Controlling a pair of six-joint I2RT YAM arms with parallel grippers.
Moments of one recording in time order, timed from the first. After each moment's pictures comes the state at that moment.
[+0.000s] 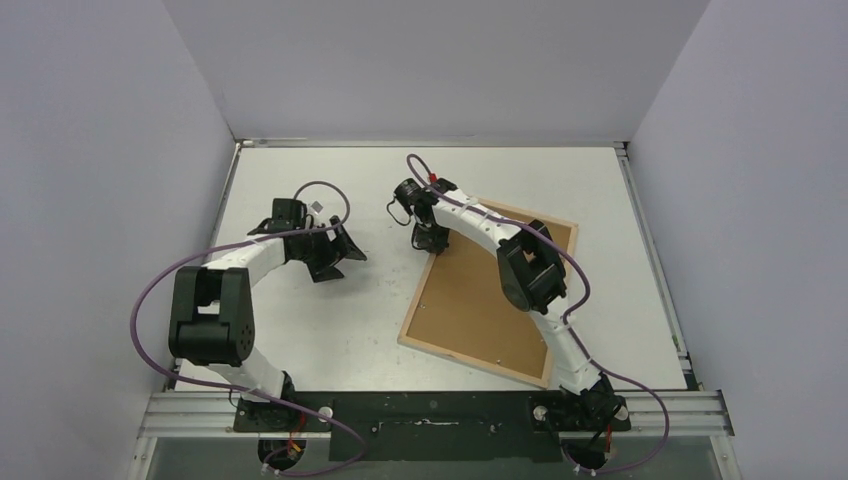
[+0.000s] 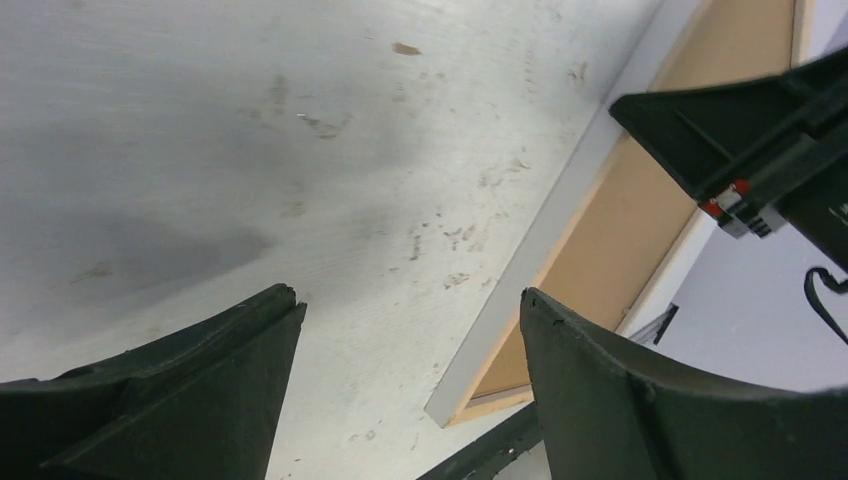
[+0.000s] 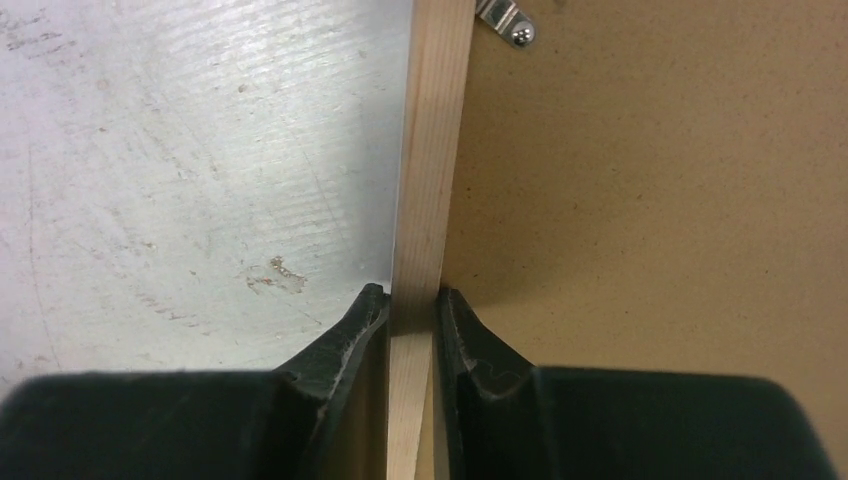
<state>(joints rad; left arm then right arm) -0.04 1.62 0.91 -0.37 0.52 -0.59 0.72 2.35 2.03 -1.06 0.33 0.90</state>
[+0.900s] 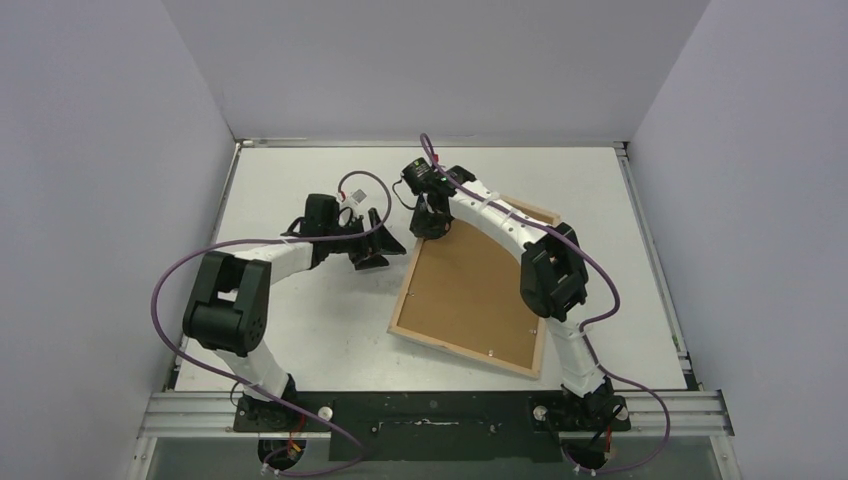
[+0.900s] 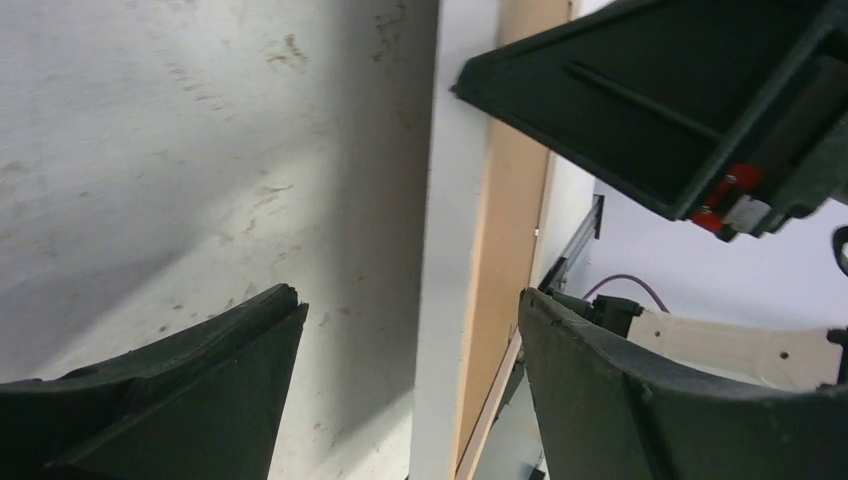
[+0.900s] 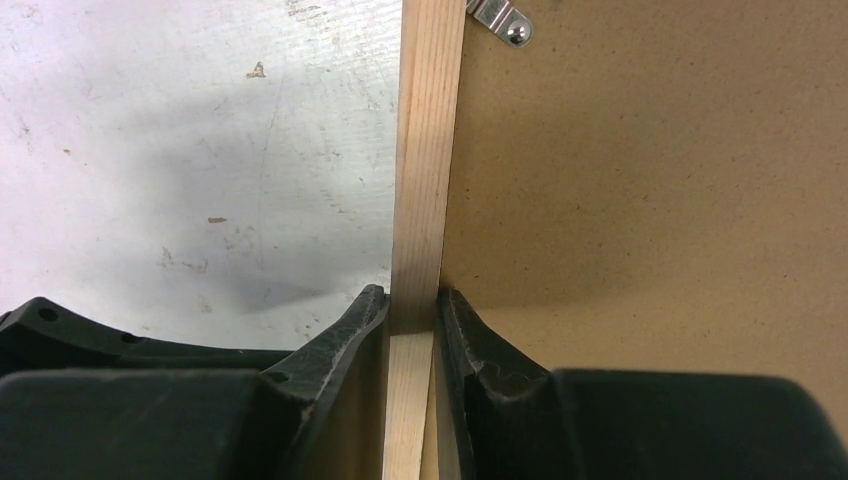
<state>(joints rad) -0.24 1.70 0.90 0.01 0.76 -0.68 0.70 2.18 1.98 -0.96 0.16 0.90</state>
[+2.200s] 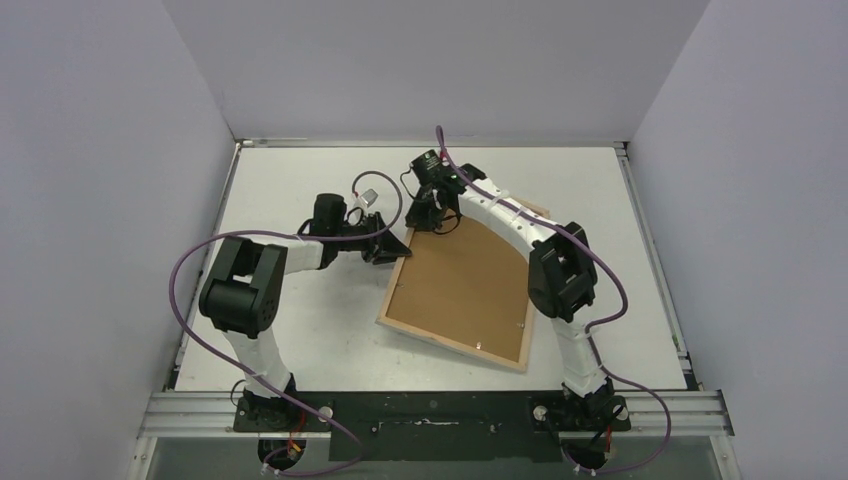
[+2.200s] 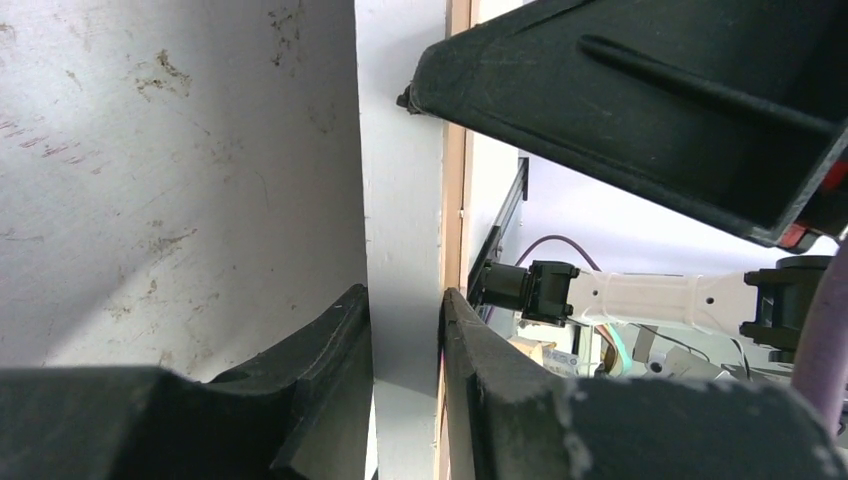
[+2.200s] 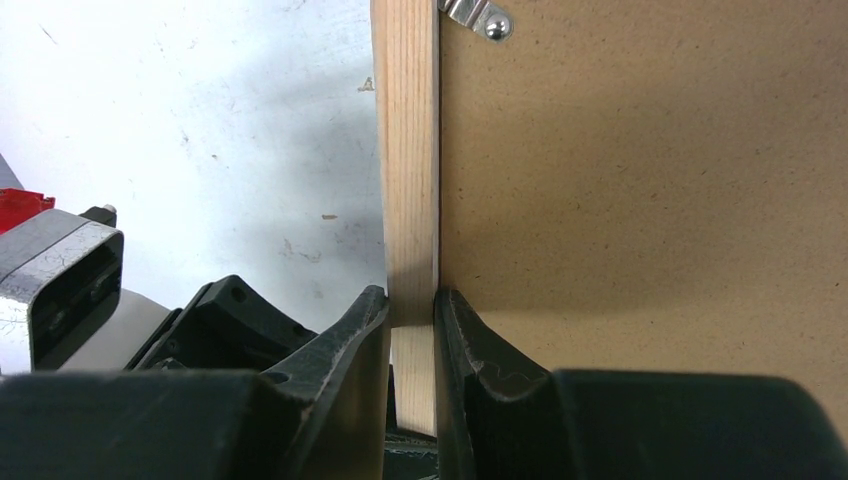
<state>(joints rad) -0.27 1.84 0.90 0.31 0.96 -0.86 0.67 2.14 1.93 -0.81 0.01 1.01</state>
